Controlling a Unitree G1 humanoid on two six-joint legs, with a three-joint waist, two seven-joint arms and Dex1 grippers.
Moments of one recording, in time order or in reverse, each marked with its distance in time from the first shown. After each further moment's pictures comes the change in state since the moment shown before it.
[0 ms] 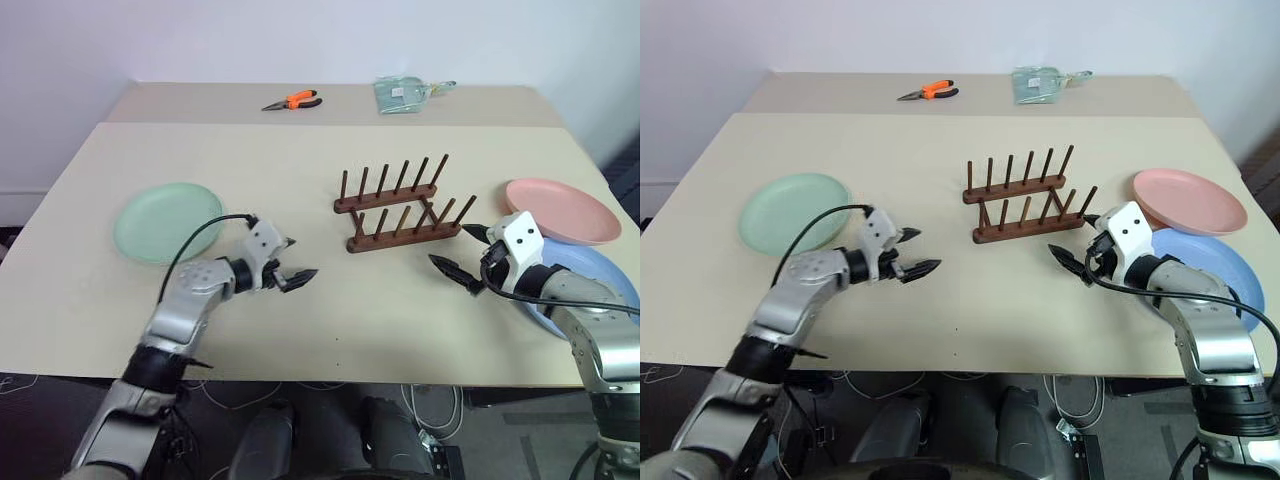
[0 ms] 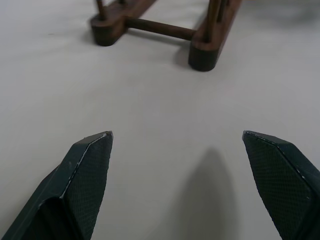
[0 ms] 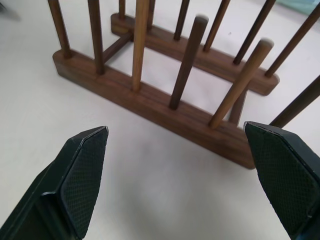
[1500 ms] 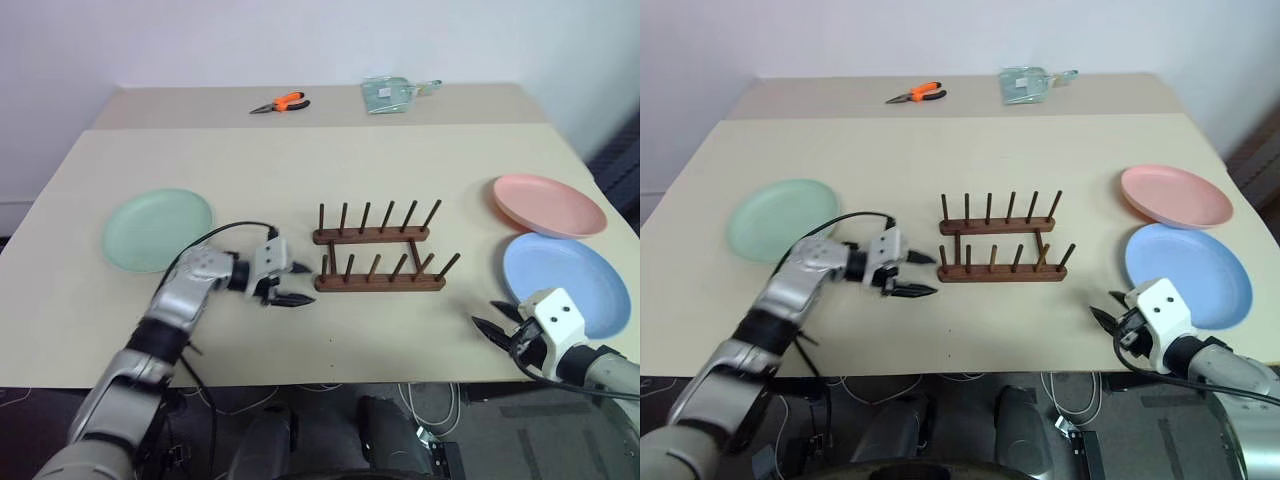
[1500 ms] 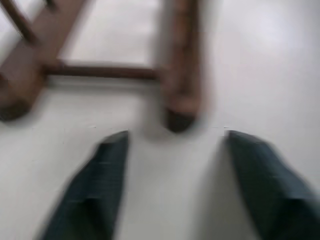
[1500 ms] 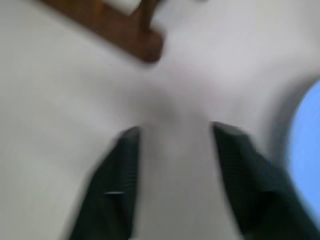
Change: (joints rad) left arm 0.027 0.171 -0.067 0.006 0.045 -0.153 -0.483; right arm 0.523 0.006 -0.169 -0.255 -0.035 0.012 0.055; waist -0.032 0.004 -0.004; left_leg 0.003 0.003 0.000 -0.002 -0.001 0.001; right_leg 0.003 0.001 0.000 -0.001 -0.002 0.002
